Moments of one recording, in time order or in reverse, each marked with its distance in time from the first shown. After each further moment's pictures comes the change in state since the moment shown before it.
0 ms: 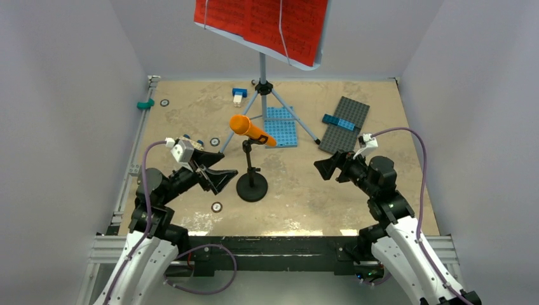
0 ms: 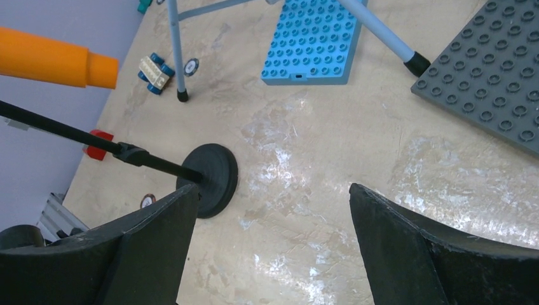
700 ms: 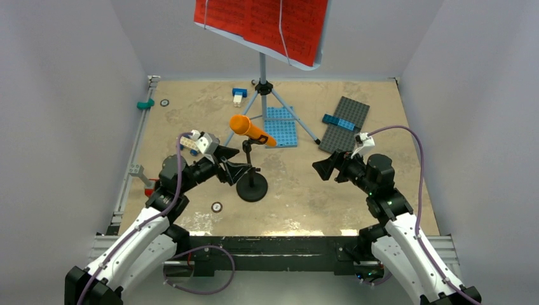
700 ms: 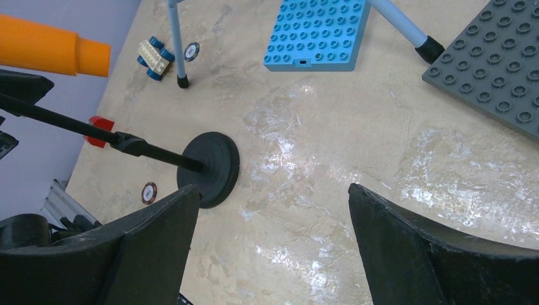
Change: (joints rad) left arm -0.221 0.329 -0.047 0.275 -0.186 0.124; right arm 0.000 0.053 0.007 -0.001 -0.042 -0.004
